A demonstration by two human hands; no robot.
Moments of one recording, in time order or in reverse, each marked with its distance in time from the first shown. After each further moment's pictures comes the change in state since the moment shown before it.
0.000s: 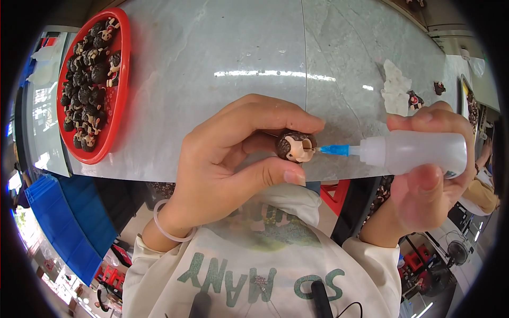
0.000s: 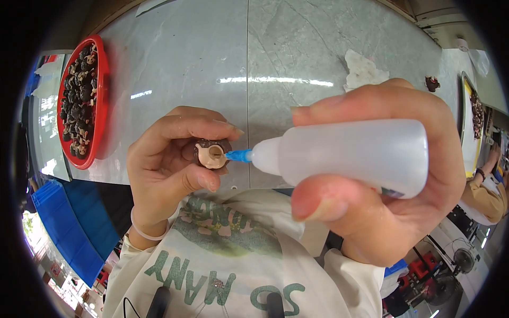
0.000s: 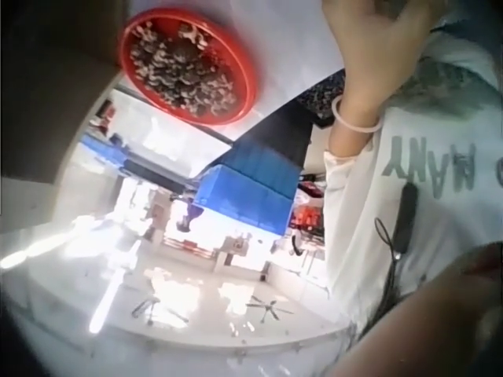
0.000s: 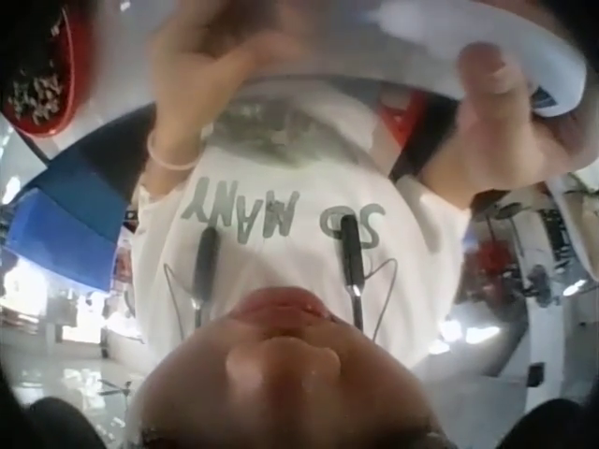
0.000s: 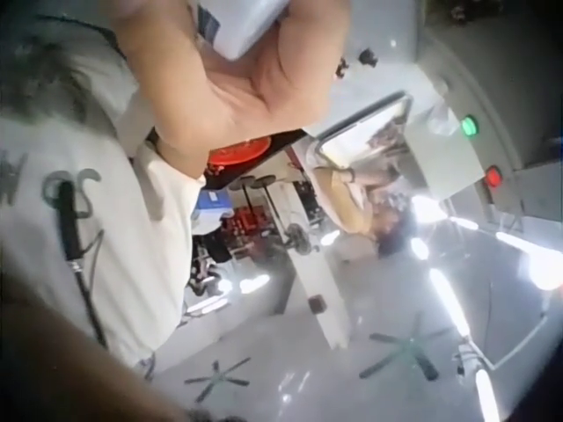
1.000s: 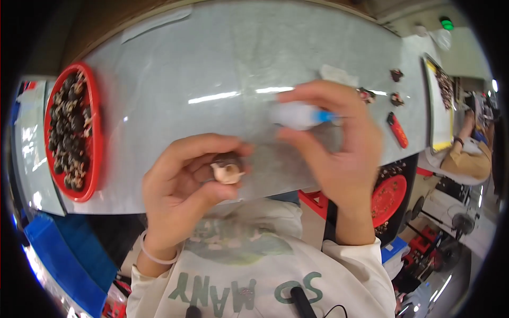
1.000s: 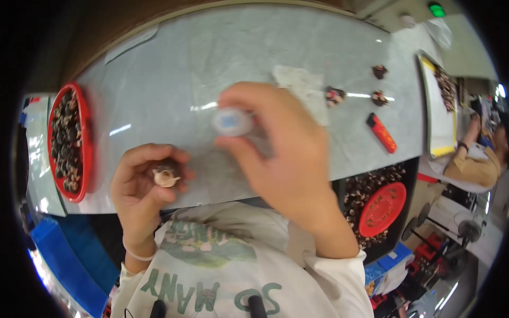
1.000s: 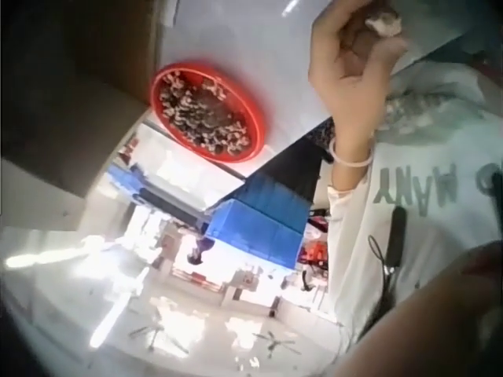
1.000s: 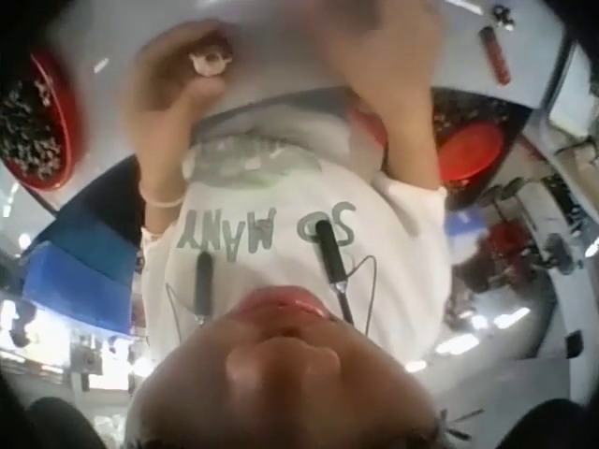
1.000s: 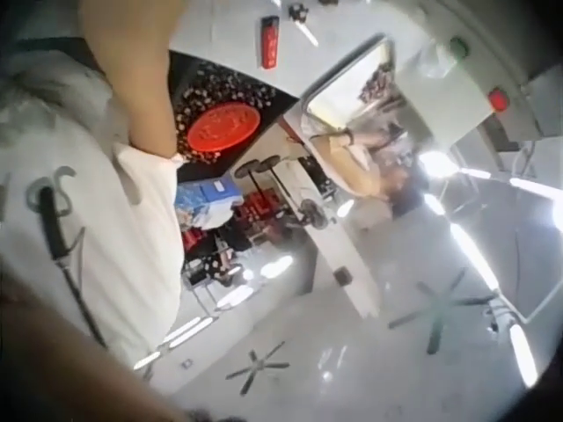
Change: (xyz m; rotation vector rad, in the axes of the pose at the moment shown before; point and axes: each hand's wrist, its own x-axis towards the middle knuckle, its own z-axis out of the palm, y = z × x) left_hand -0.005 0.004 0.004 -0.078 -0.004 -0.070; right_hand 0.011 0.038 0.018 -0.252 0.079 -0.208
